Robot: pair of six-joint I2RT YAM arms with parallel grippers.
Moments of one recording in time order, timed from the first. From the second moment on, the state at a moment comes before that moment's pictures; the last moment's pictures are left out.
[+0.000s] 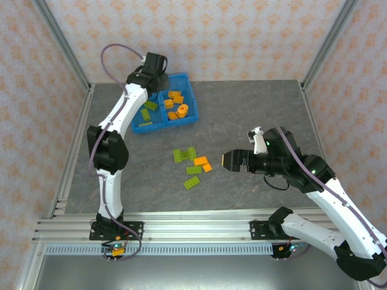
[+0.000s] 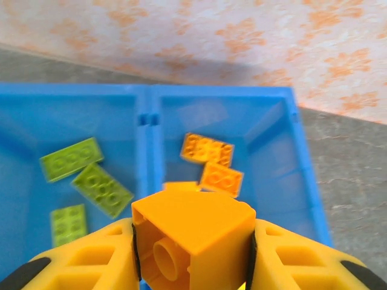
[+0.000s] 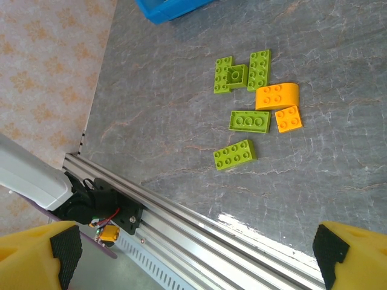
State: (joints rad) left arm -0.25 2.15 2.17 -0.79 -0.21 -0.46; right arm 0.65 0.84 1.13 -1.01 -0.30 0.65
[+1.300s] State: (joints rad) left arm -0.37 1.16 1.56 -0.76 0.23 0.06; right arm 0.84 1.30 1.13 -0.91 -0.09 0.84
